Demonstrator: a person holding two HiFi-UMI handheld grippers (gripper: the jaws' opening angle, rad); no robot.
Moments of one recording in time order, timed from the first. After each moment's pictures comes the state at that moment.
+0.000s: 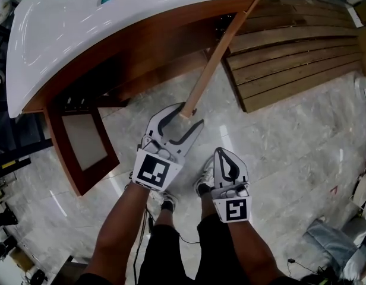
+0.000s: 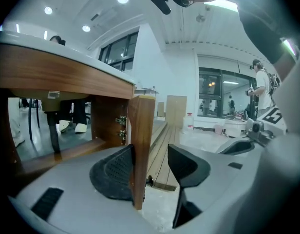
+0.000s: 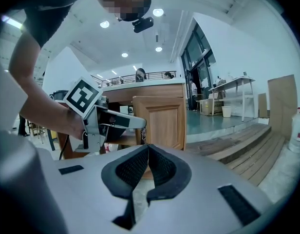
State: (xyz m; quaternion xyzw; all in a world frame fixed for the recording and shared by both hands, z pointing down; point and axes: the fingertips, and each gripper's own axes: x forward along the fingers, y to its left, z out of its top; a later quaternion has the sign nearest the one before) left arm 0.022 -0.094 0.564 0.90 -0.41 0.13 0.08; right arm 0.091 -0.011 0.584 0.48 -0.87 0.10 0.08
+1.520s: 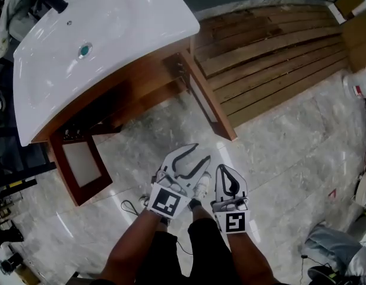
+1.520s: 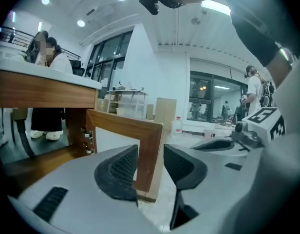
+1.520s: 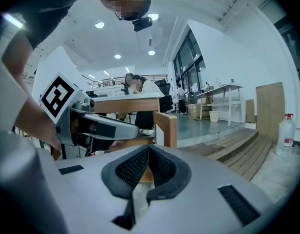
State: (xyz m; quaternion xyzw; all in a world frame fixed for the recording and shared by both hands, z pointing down) left arm 0.153 -0.074 0.518 0.92 -0.35 0.13 0.08; right arm 0.198 -0.035 0.530 0.53 -0.84 0.10 0.07
